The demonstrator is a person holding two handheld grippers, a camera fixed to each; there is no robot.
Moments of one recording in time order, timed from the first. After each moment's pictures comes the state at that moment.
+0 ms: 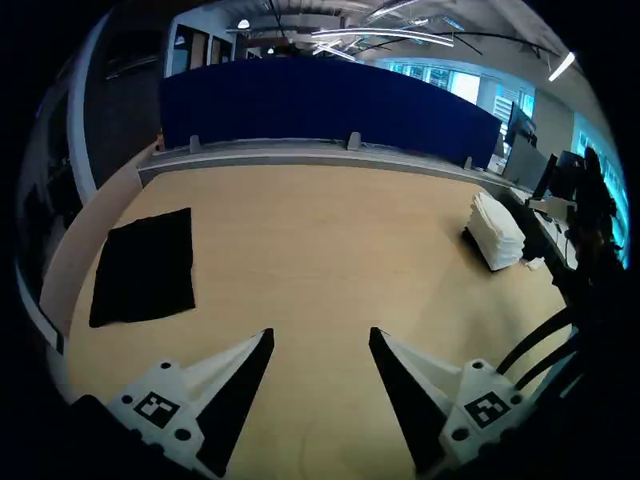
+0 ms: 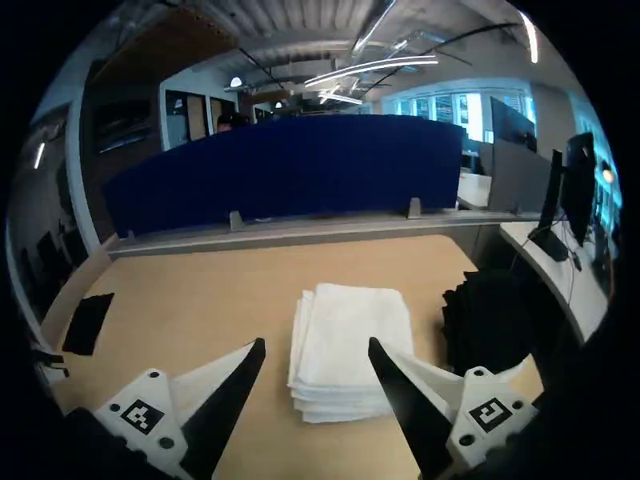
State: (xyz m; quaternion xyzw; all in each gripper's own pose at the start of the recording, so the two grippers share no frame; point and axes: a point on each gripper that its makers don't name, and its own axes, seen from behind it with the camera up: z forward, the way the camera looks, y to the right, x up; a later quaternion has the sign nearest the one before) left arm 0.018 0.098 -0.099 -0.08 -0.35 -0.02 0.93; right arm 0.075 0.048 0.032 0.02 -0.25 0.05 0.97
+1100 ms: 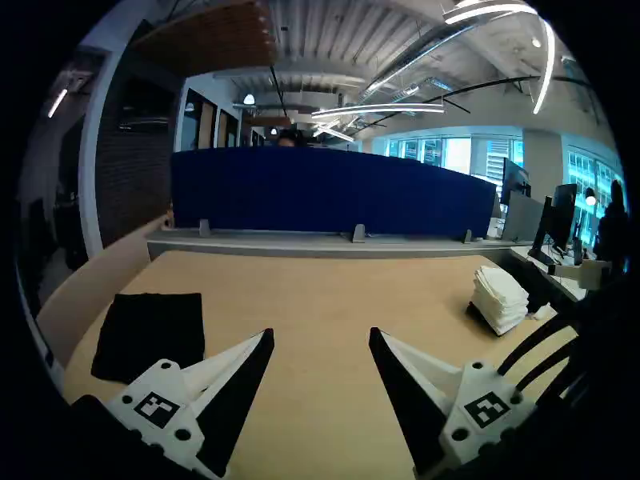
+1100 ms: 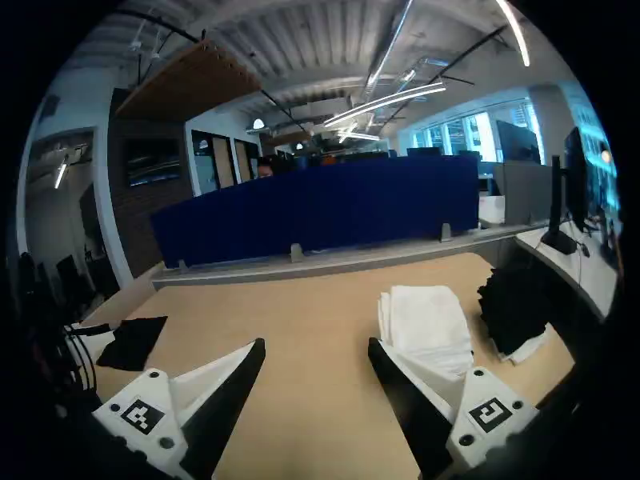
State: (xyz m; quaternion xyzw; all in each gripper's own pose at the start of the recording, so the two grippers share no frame) left arm 0.086 0.072 -0.048 -0.07 -0.15 -0.03 0.99; right arm 0.115 -0.069 -0.060 0.07 -0.16 0.08 0.98
